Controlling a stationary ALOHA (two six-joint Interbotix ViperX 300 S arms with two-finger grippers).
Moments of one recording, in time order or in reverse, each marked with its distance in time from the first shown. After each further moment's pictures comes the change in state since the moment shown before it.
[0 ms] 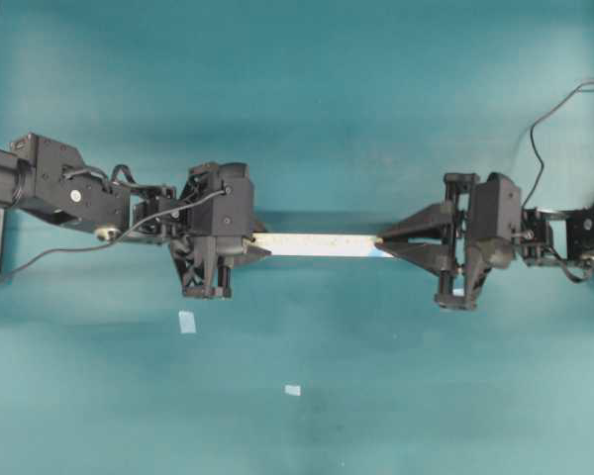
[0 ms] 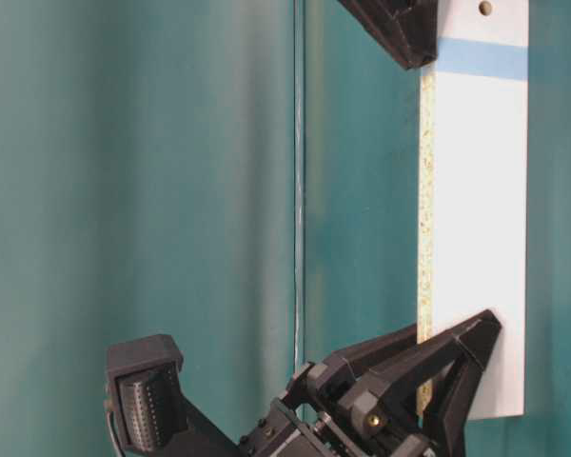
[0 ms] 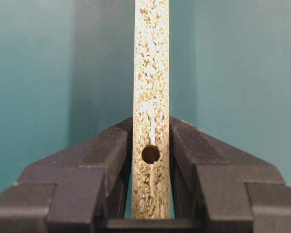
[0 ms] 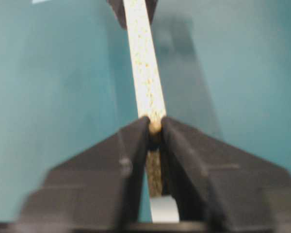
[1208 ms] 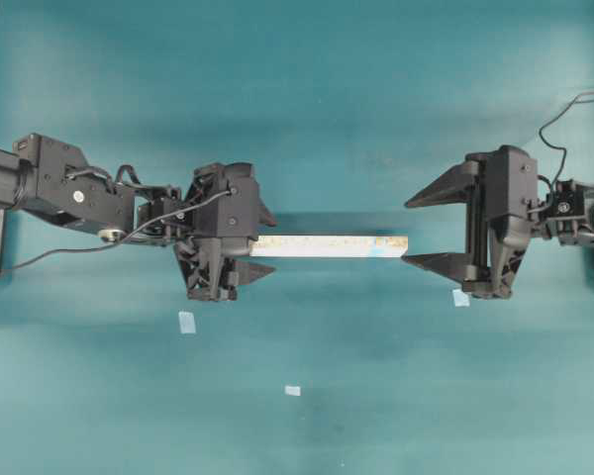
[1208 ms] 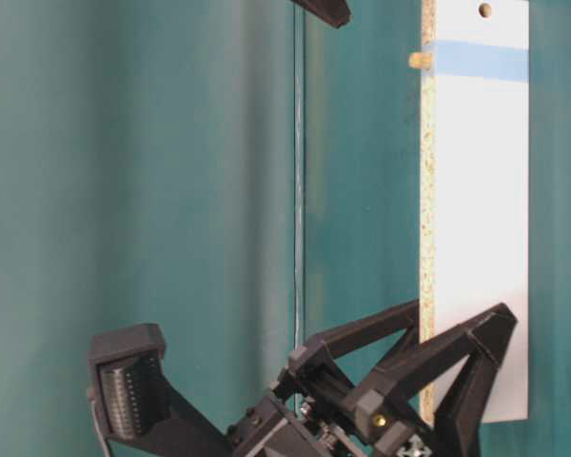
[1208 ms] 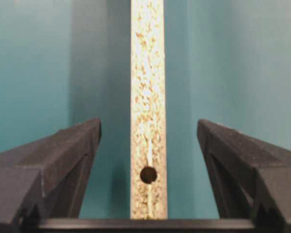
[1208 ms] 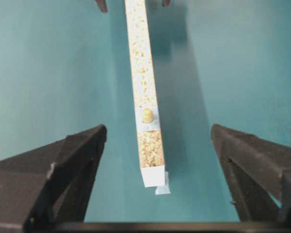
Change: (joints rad) left arm -0.008 -0.009 -0.028 -0.002 0.028 -0.011; right arm -0.051 -0.345 0.000 0.020 0.256 -0.106
